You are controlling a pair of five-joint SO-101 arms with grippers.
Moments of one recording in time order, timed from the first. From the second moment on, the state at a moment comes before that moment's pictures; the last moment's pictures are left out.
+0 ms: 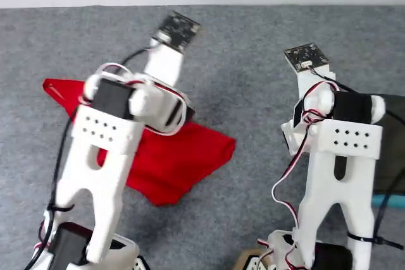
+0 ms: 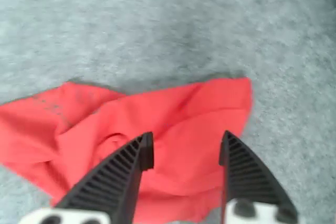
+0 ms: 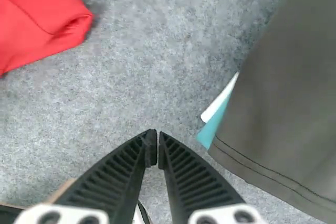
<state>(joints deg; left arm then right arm) 14.4 -12.8 -6.5 94.8 -1.1 3.3 -22.8 8.4 100.6 22.6</state>
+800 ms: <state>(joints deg) -43.4 -13.1 -3.4 99.2 -19.1 -44.7 3.3 8.4 95.0 15.2</state>
